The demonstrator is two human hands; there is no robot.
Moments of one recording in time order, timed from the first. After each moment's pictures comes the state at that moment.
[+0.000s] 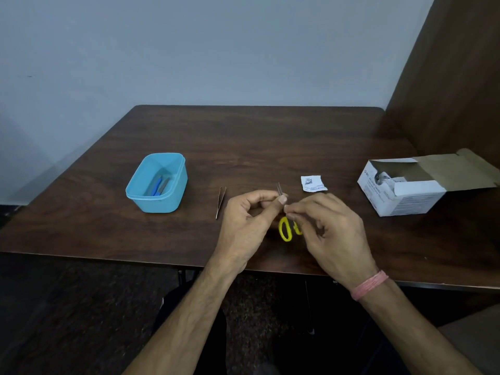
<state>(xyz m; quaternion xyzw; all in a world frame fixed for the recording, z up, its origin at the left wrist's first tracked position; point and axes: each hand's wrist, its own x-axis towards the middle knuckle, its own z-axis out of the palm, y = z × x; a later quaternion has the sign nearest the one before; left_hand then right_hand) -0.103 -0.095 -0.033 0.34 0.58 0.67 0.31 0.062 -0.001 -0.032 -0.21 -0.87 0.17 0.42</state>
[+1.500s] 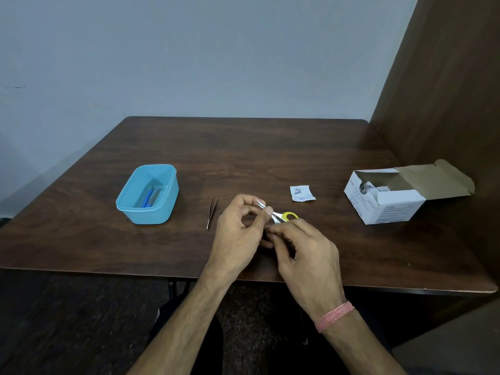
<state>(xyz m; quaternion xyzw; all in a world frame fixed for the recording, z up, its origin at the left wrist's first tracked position) -0.100 -0.093 -0.029 0.35 0.63 0.63 0.26 0.047 -0.043 -0.044 -0.32 -0.84 0.17 0.41</state>
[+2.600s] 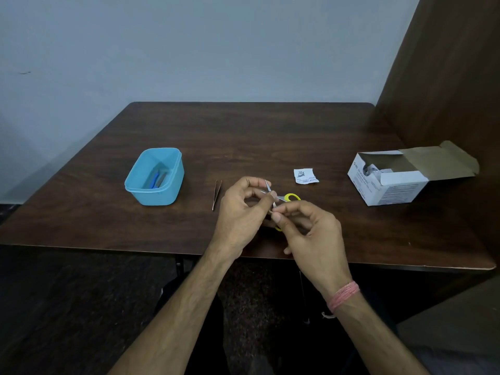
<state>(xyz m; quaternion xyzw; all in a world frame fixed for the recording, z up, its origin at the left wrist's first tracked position) -0.101 -0.096 -0.028 0.34 0.62 0.64 0.30 0.055 -0.054 -0.030 -0.34 -0.68 0.51 0.40</state>
